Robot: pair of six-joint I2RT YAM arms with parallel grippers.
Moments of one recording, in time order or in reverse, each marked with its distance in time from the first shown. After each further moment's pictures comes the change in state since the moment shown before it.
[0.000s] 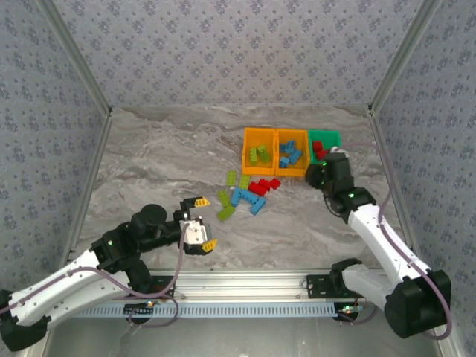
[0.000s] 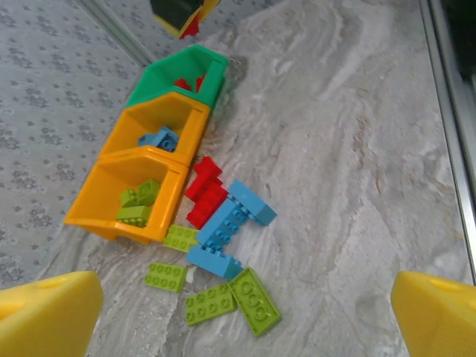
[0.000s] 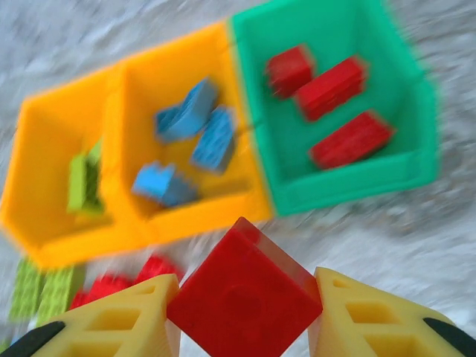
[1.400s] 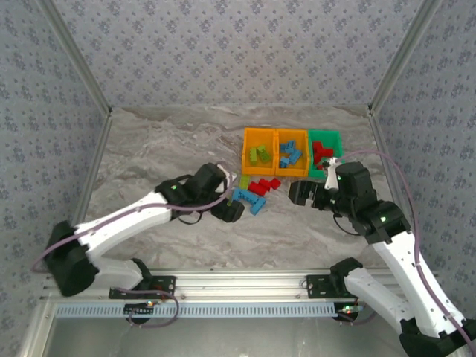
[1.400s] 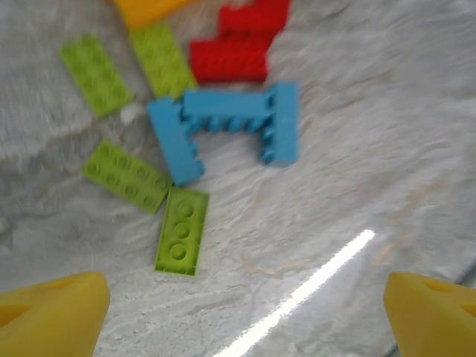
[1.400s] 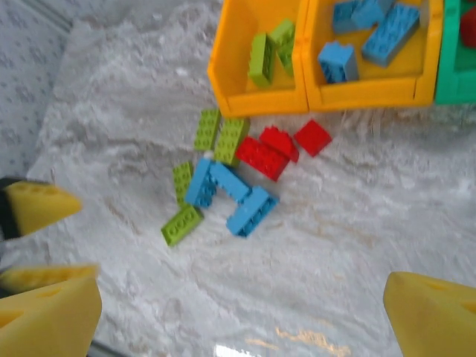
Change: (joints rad) left arm 0.097 0.790 0.442 -0.226 -0.112 -0.929; right arm 0.215 -0.274 0.224 -0.531 -0.318 -0.002
